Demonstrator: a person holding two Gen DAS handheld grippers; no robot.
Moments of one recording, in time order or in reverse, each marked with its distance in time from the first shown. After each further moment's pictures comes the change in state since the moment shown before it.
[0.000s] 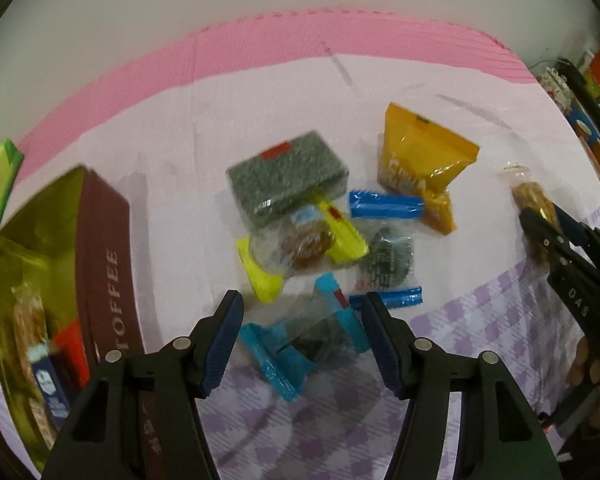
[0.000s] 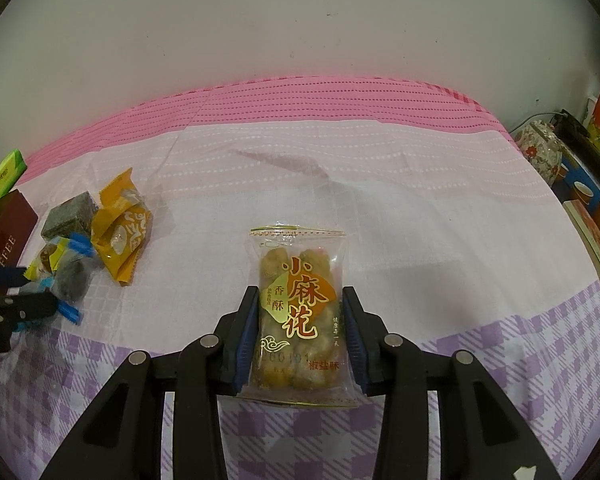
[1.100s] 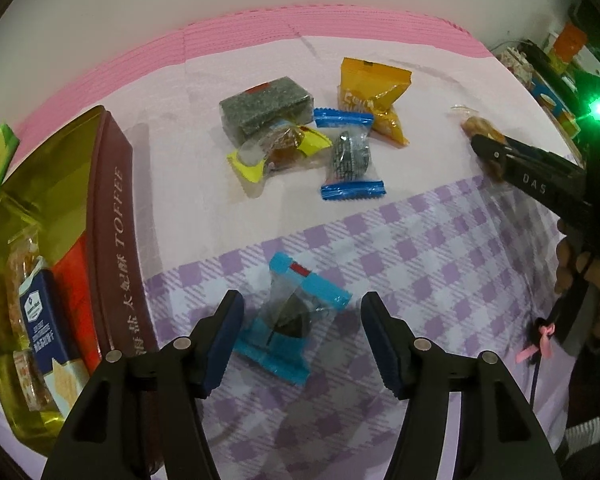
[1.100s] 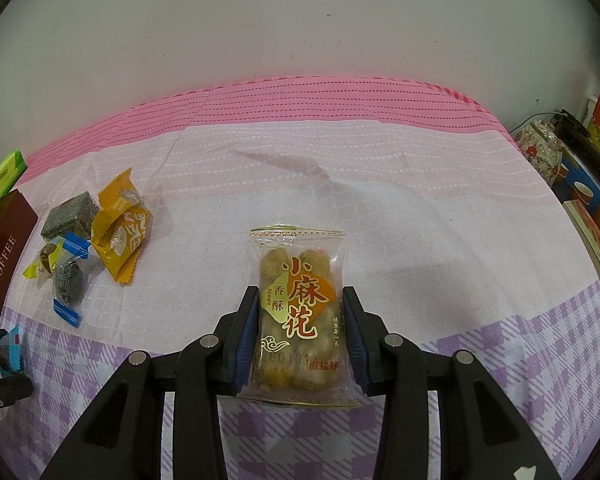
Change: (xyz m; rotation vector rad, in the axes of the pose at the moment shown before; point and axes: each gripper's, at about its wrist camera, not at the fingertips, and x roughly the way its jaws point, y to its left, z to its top) left arm -0.029 0.001 -0.065 0.070 -0.026 -0.071; right arm 0.000 0.000 0.000 0.000 -0.001 0.000
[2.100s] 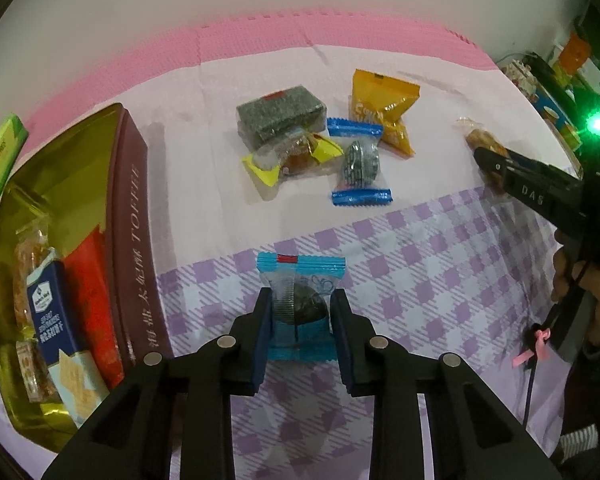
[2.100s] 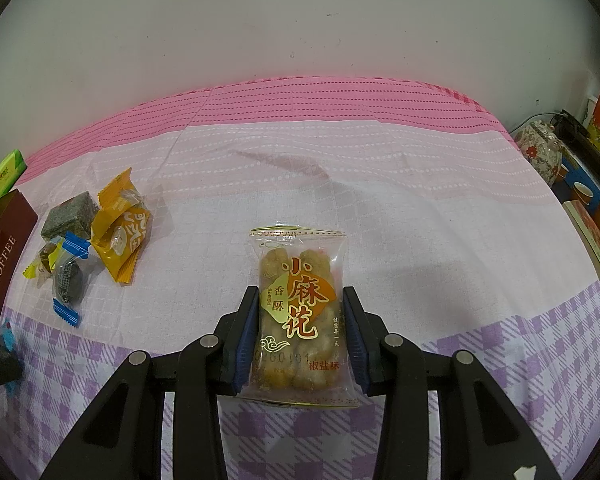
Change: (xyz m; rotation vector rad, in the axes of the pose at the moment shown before) left arm -0.011 0.005 -0.002 -0.039 -0.029 0.005; right arm 0.000 0.001 0.000 0.000 -0.001 0.000
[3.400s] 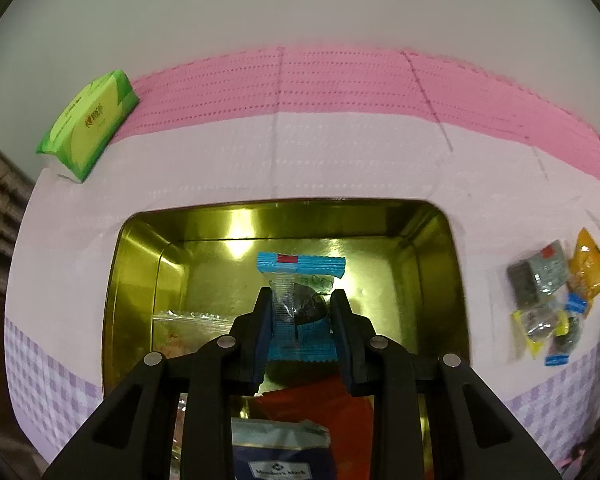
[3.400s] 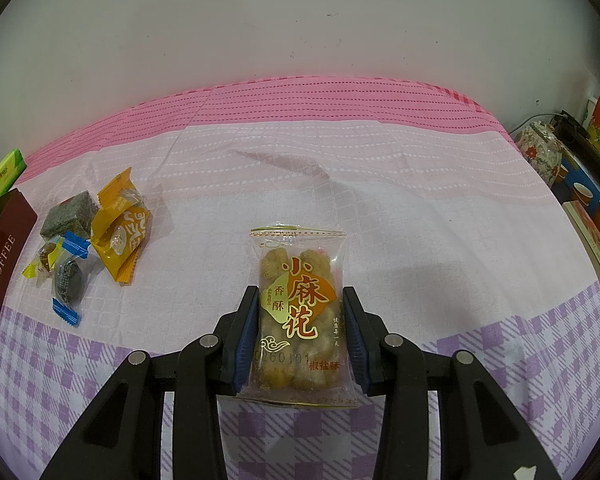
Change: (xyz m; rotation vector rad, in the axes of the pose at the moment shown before) left arm 0.017 0.176 0.074 -0.276 0.010 0.243; right arm 0.000 0.001 -0.001 -0.001 -0.001 0.000
